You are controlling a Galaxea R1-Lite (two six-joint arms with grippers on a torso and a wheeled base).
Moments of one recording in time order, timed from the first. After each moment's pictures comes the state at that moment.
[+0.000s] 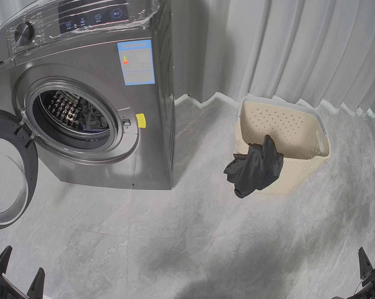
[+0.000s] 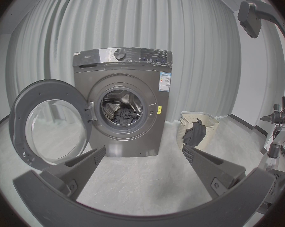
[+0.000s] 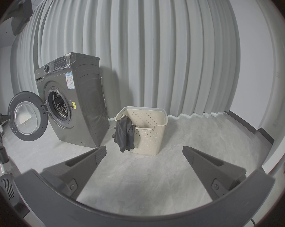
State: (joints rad) left arm 0.00 0.01 -0.02 -0.05 -0.12 0.00; right arm 0.00 0.01 -0.02 0.00 -0.04 0.01
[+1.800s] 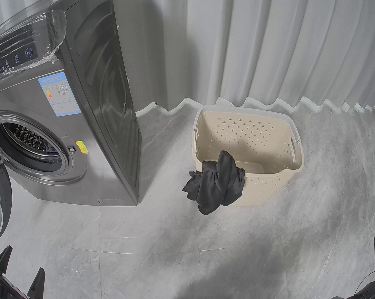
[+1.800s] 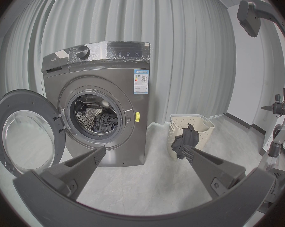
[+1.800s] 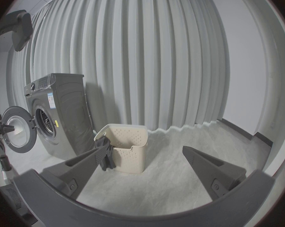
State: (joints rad) left arm 0.00 0.02 -0.02 -0.05 -0.12 0.01; right arm 0.01 0.04 -0.13 -0.03 -0.03 0.02
